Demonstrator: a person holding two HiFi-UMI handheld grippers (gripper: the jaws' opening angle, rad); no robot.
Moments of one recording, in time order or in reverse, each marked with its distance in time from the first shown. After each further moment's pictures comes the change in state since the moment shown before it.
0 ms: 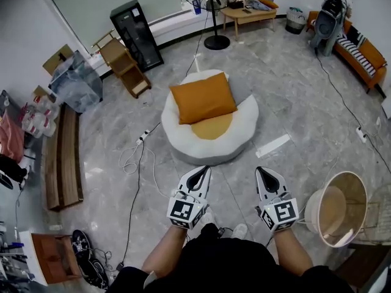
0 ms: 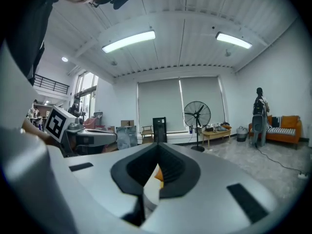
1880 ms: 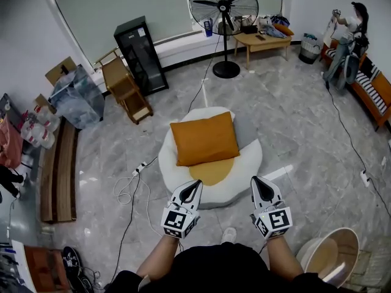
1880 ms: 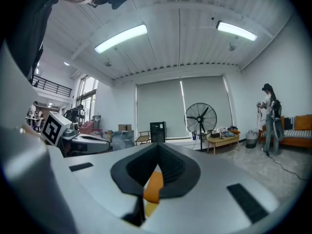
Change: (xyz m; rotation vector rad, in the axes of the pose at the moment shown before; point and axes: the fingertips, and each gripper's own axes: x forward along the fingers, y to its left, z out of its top) left arm 0.205 0.152 0.017 0.033 0.041 0.081; right arm 0.237 -0.144 0.044 0.001 -0.048 0.057
